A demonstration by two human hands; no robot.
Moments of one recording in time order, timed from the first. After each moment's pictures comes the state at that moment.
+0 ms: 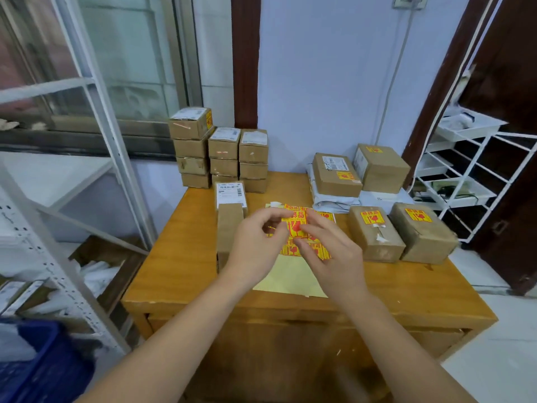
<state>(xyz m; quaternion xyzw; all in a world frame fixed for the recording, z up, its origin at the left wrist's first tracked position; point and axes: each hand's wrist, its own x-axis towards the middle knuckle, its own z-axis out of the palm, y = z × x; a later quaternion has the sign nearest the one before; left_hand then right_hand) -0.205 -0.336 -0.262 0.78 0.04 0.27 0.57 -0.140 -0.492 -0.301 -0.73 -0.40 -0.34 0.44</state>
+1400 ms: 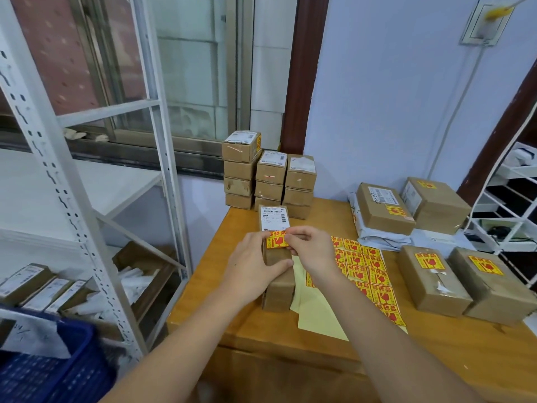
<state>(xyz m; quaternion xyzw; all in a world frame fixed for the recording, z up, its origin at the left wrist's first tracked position) -0.194 -0.220 -0.301 0.90 0.17 0.22 0.33 -0.089 -0.337 -0.282 -0.77 -0.16 0.07 0.61</state>
